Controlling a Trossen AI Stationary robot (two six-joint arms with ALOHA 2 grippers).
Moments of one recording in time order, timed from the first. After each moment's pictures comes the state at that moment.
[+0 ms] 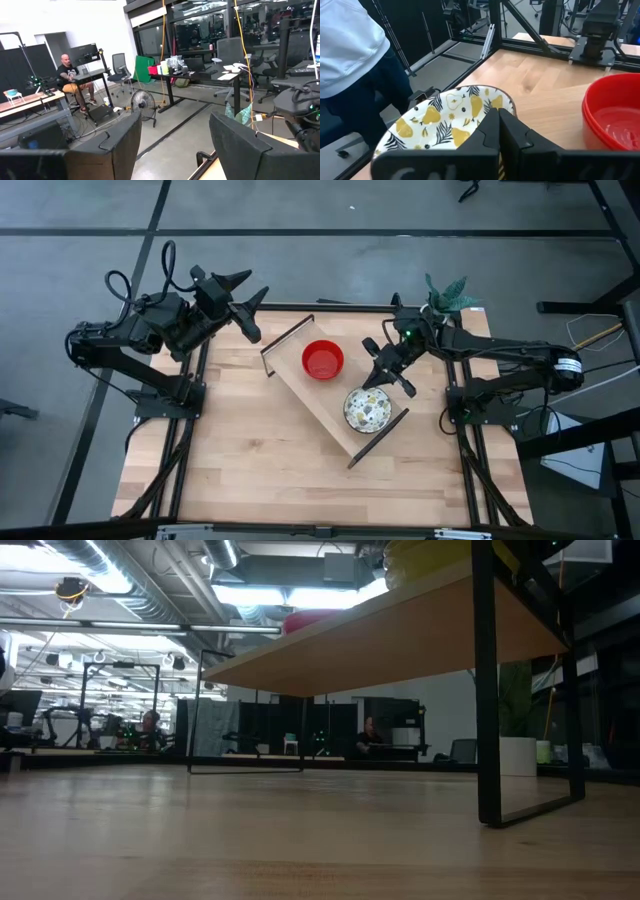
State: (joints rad) left arm -0.12 1.11 1.49 -0.30 -0.97 0.20; right arm -0.32 1.15 0.86 -0.14 -0.90 -0.30
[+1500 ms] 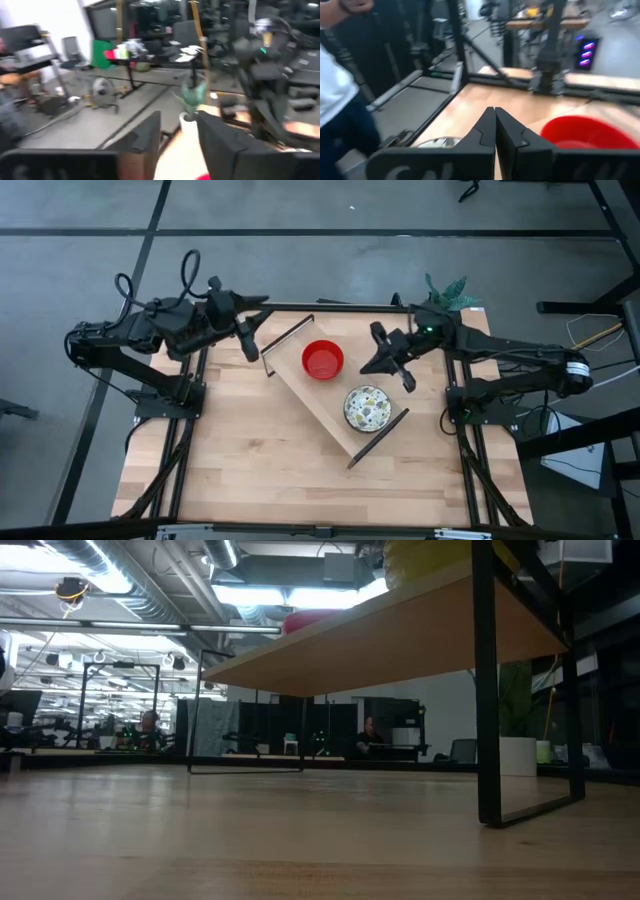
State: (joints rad) left arm -0.12 1.10 1.49 -0.47 -0.73 0.04; right arm -0.29 1.06 0.91 0.00 -0.71 -0.06
